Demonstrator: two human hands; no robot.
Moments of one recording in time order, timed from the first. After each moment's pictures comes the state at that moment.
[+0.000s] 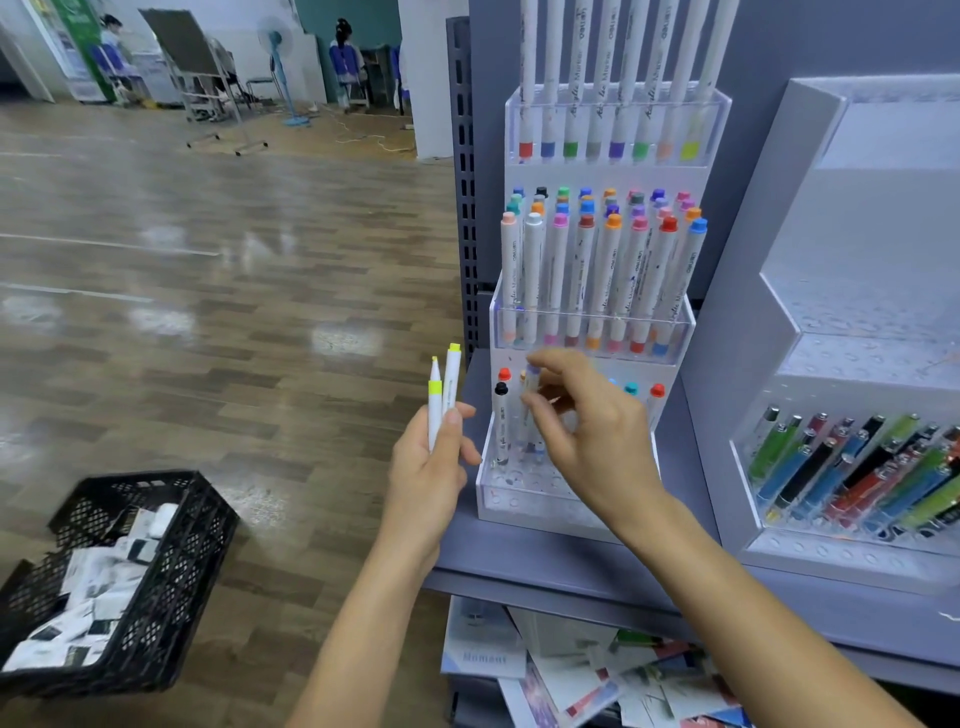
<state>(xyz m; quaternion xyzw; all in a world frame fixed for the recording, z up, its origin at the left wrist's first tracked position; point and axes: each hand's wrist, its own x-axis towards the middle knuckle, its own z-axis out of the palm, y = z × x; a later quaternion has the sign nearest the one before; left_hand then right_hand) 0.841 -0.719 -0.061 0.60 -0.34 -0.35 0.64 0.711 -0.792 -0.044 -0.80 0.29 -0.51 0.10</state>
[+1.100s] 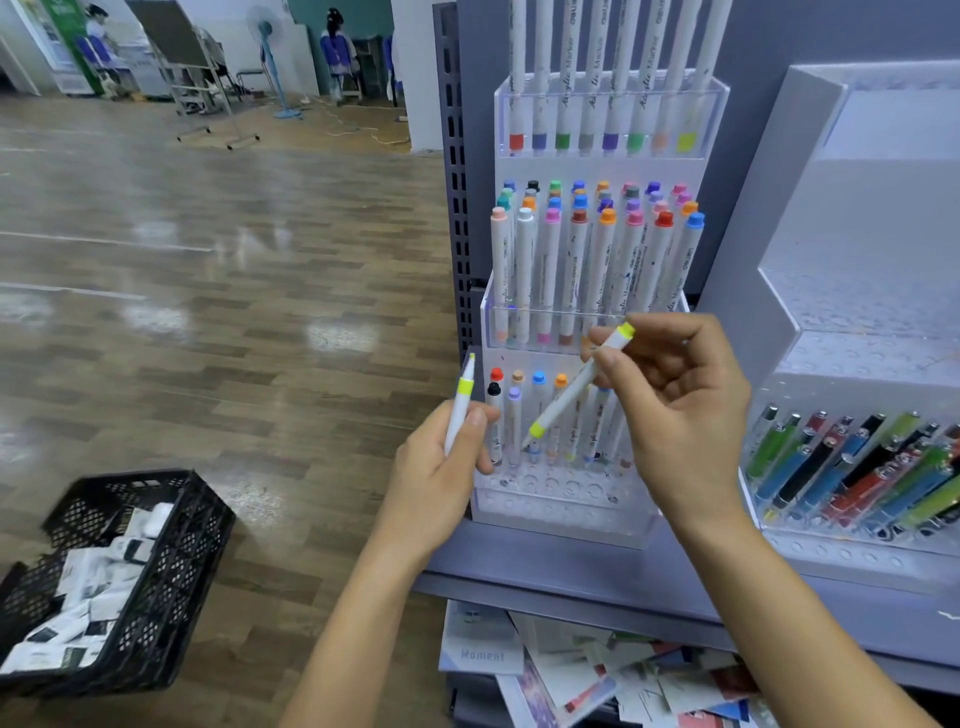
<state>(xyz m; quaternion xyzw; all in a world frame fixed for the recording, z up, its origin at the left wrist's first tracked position) 0.841 -0.720 -0.056 0.61 -0.48 -0.32 0.54 0.682 -0.780 -0.005 -0.60 0.29 -0.63 0.40</state>
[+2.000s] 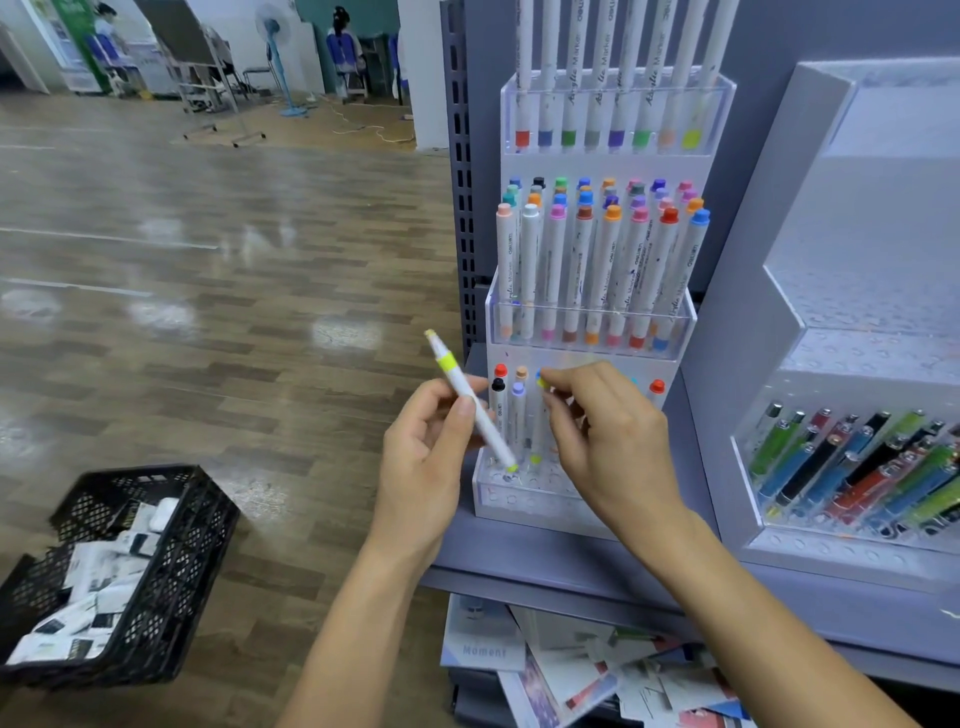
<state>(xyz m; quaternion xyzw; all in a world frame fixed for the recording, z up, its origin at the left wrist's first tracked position) 0.833 -0.715 -0.041 0.50 -0.41 -0.33 0.69 0.699 -0.793 -0.053 -0.80 0.35 -0.49 0.04</state>
